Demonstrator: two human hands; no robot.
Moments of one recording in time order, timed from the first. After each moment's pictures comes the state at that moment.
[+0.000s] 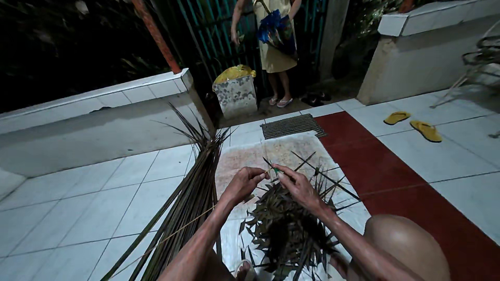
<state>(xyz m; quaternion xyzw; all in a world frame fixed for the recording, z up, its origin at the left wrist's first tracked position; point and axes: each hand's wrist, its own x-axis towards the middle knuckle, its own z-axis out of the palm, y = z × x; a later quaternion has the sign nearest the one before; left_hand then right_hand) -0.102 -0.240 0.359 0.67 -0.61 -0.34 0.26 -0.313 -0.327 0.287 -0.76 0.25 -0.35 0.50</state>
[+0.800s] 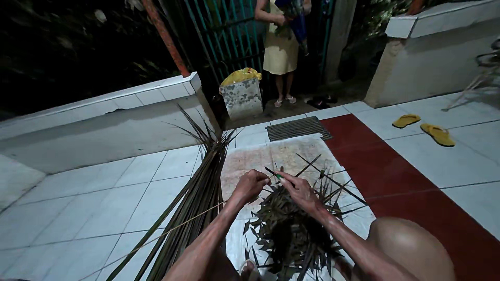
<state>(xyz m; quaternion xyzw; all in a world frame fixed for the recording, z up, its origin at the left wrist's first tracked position) -0.109 -0.242 0.352 0.73 -0.59 -0.31 0.17 -0.309 -0.327 0.264 -0.81 0.31 -0.28 0.42</state>
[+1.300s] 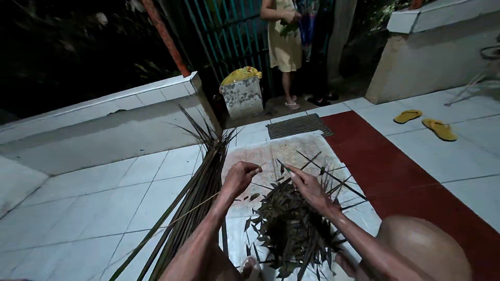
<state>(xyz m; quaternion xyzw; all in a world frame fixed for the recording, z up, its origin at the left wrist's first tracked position) -0.090 -0.228 0.372 0.75 -0.58 -0.22 0.21 -0.332 -0.328 0.269 -0.77 0.34 -0.30 0.45</state>
